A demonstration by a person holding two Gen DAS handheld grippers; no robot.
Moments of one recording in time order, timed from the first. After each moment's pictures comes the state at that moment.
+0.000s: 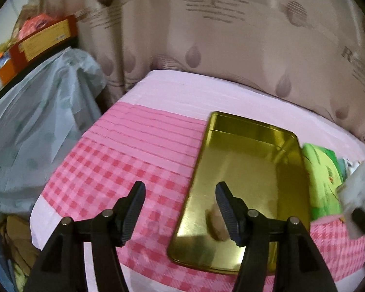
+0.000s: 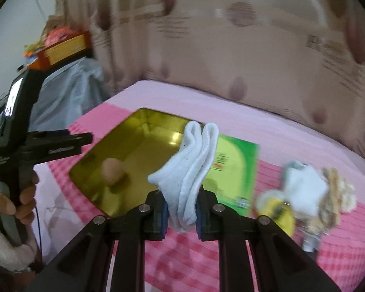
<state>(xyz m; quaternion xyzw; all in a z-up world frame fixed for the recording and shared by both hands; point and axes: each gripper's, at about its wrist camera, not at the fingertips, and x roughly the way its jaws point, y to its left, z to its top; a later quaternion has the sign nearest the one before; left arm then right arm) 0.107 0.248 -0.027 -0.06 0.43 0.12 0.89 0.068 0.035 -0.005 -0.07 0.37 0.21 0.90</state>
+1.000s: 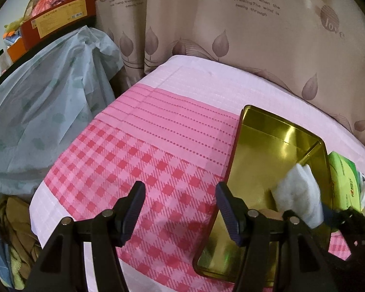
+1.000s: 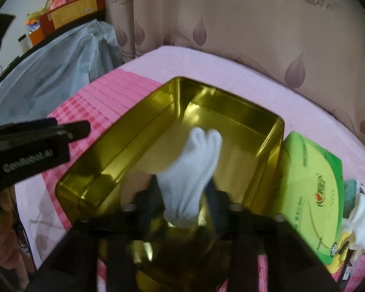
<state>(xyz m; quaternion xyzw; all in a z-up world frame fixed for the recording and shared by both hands) 0.115 0.278 -0.048 -0.09 0.46 0.16 0.87 0.123 0.140 -0.069 -0.11 0.42 0.24 0.87</state>
